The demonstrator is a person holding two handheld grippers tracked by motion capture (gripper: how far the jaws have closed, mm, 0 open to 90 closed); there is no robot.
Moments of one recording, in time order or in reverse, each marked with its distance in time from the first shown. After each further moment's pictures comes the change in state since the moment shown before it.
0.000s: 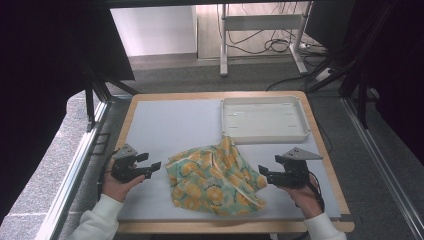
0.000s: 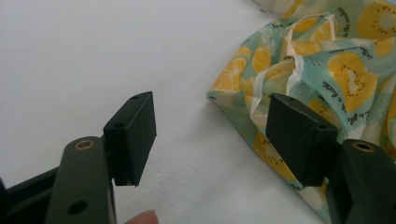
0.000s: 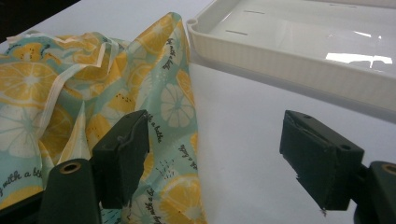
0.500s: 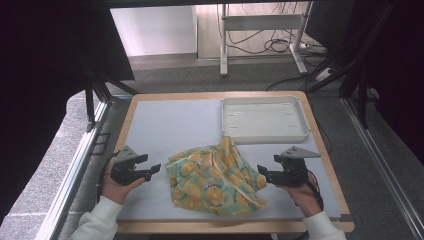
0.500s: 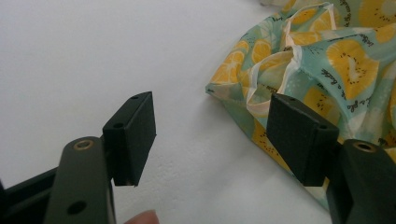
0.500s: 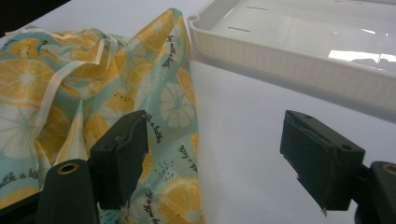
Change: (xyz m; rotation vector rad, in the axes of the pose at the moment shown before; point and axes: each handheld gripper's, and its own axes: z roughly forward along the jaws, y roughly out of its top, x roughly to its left) left arm -0.003 -0.004 -0.005 -0.002 0.021 0.032; right arm -0.001 0.003 0.004 0.017 0.010 -0.006
